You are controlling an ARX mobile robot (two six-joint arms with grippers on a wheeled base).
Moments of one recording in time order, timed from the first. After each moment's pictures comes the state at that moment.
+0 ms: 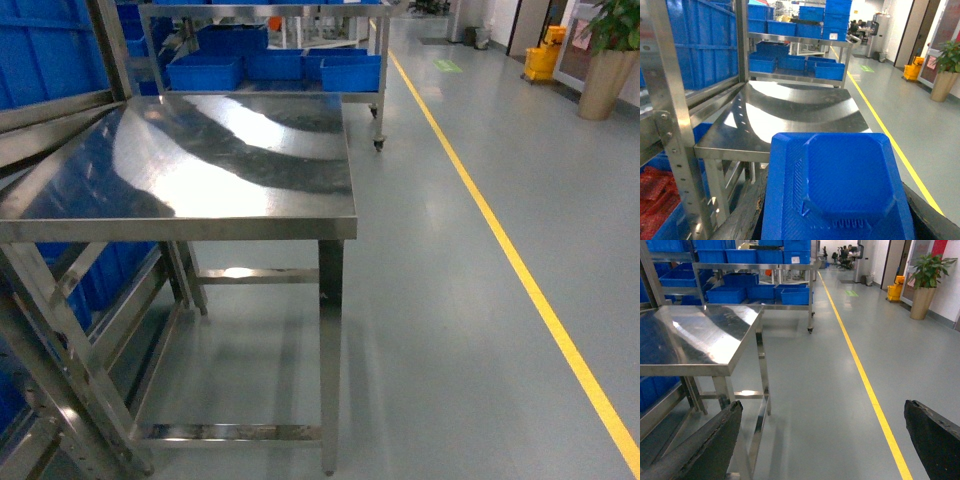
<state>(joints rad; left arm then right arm) -0.41 0.29 0.24 0.10 -0.45 -0.08 0.00 0.01 0.01 0.00 0.00 0.00</state>
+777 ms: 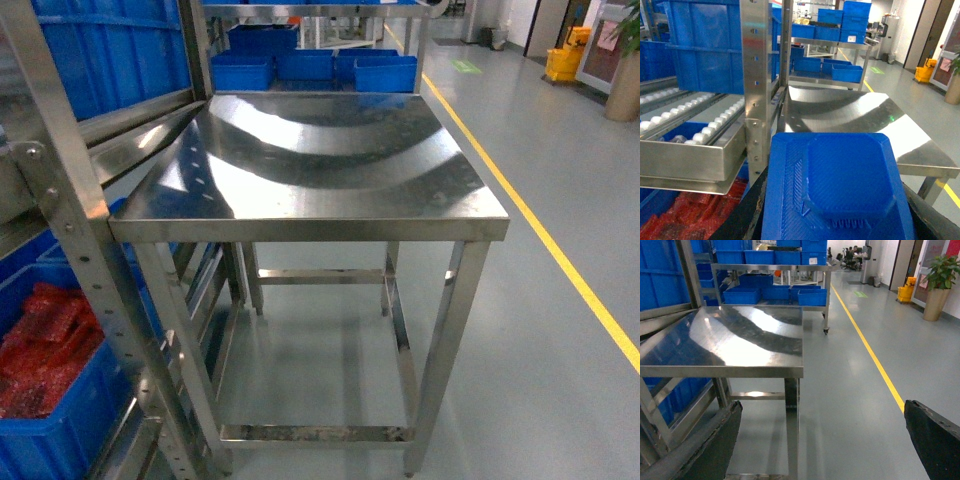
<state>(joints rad) -0.41 0.29 0.24 0.10 -0.45 -0.08 0.00 0.01 0.01 0.00 0.00 0.00</state>
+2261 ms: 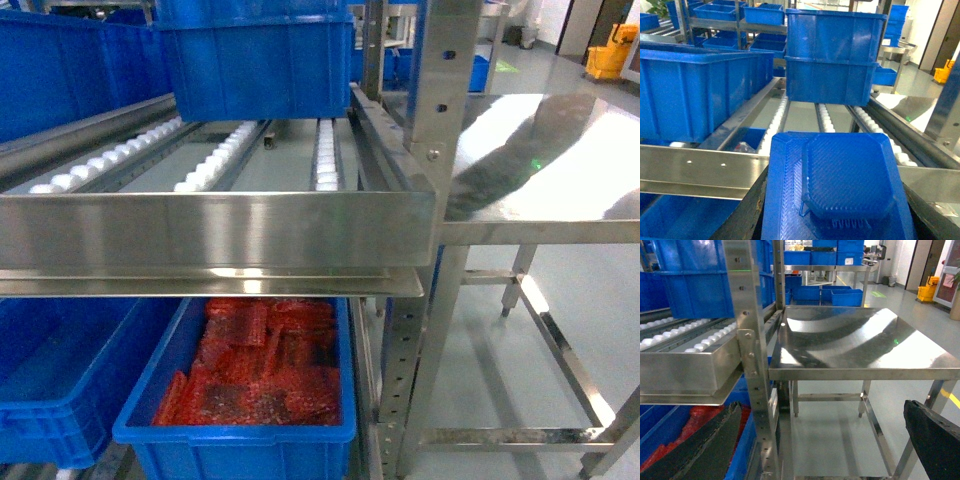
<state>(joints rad) -0.41 0.29 0.24 0.10 -0.45 -0.08 0.00 0.01 0.01 -0.01 0.00 0.00</state>
